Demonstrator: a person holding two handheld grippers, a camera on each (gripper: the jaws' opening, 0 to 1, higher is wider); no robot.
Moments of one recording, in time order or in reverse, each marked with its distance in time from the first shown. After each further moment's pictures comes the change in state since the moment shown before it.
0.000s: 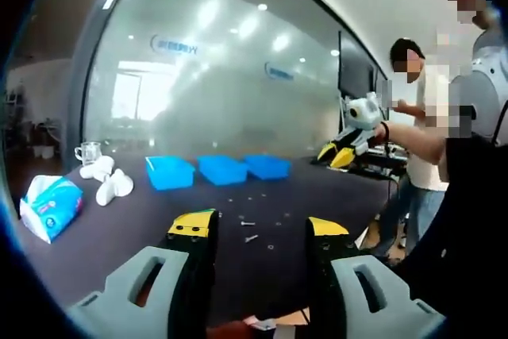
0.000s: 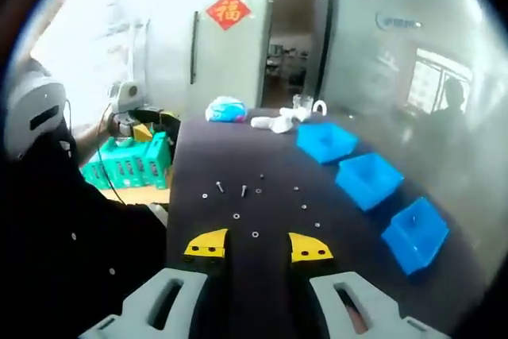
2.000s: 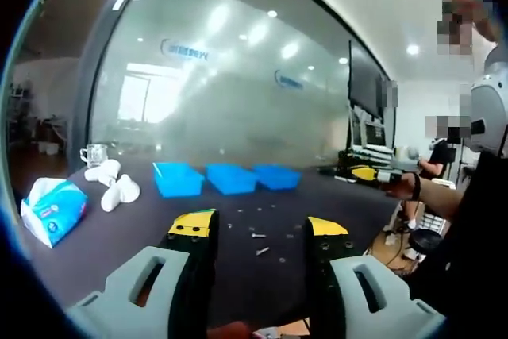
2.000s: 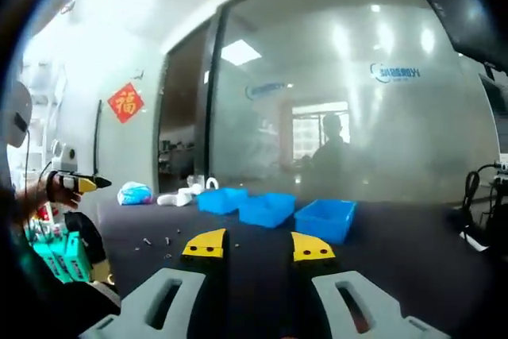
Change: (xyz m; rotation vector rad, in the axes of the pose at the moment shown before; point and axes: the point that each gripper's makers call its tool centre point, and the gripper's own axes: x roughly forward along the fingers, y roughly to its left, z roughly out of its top) left arm 0.009 0.016 0.013 -0.031 -0.040 0.032; right arm -0.092 -0.035 -0.072 0.306 -0.541 -0.631
